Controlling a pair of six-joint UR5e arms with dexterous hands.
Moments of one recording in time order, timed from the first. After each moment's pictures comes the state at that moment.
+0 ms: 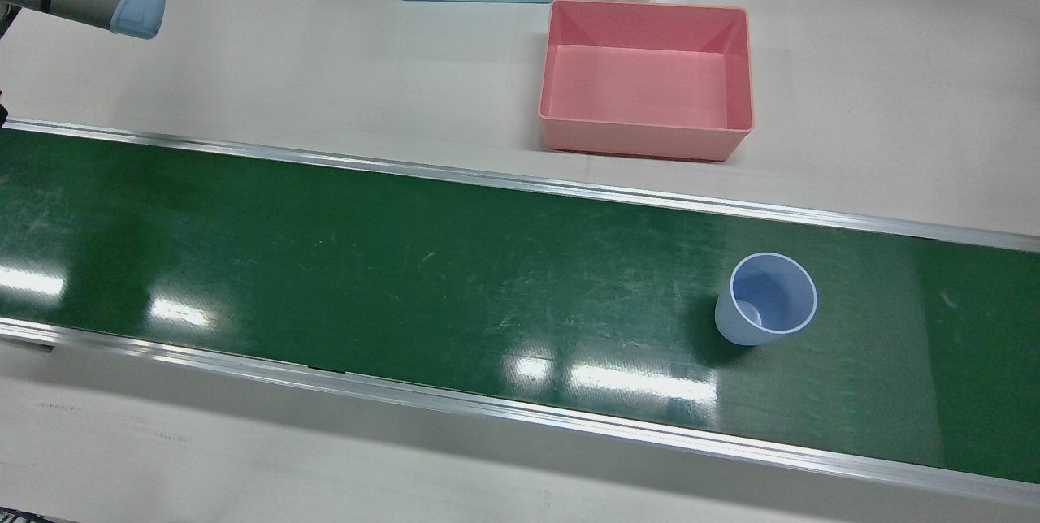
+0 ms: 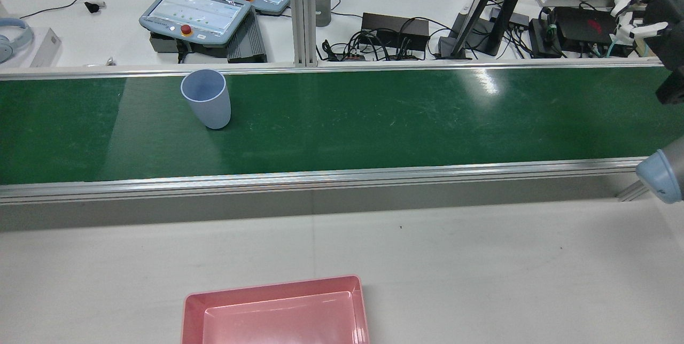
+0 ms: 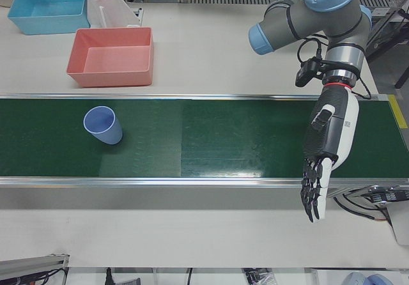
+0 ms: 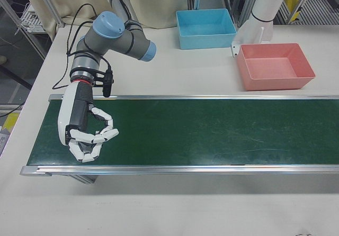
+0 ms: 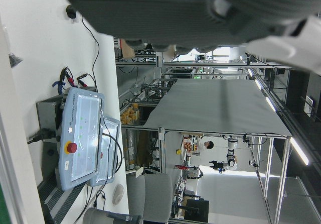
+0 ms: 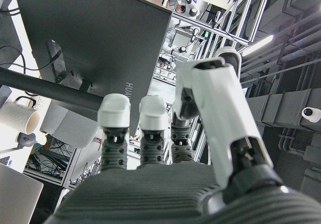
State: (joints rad) left arm -1.45 -1.85 -1.63 0.28 1.81 -0.01; right arm 1.30 -1.41 1.64 -3.26 -1.31 -0.35
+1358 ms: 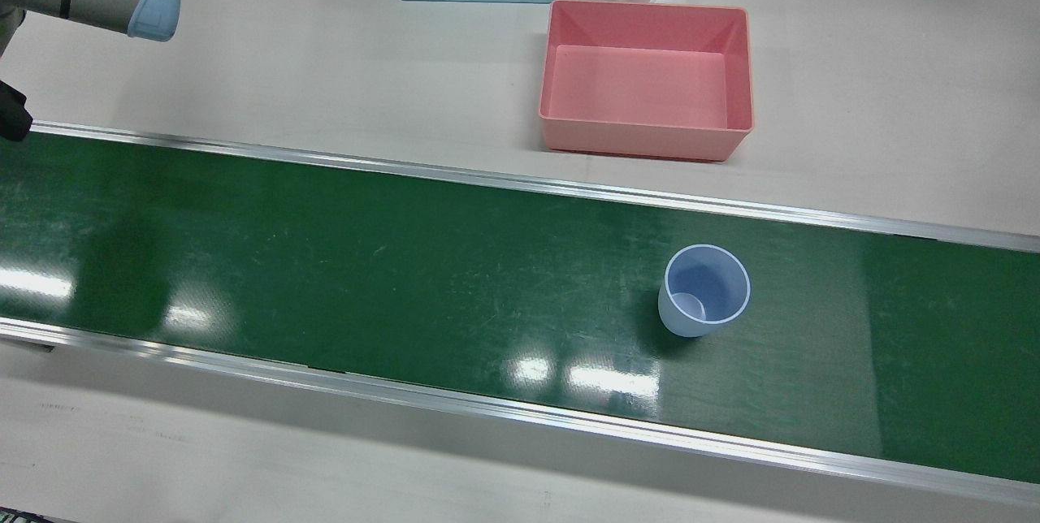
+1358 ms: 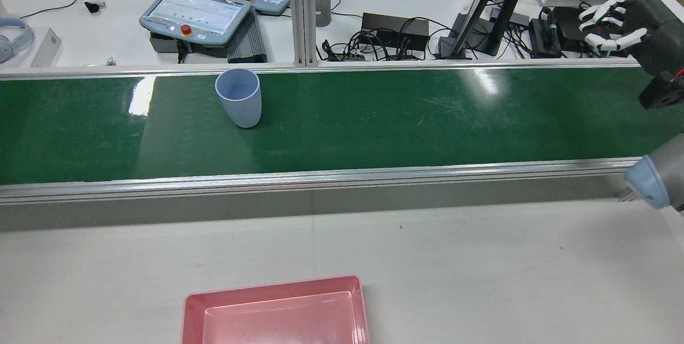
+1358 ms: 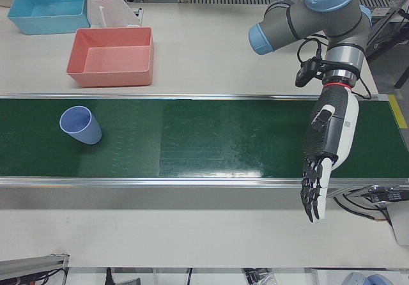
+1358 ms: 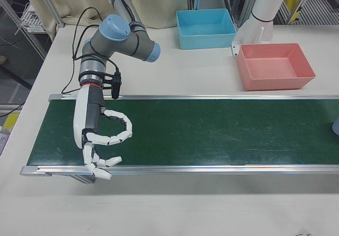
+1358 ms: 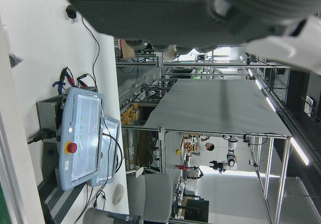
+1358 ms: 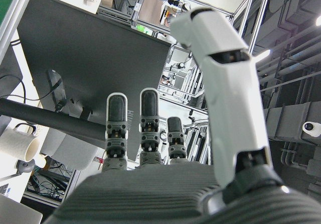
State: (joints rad) left arm -1.45 -1.85 -1.63 0.28 1.81 -0.01; right arm 1.26 -1.40 1.64 -3.25 -1.32 -0.34
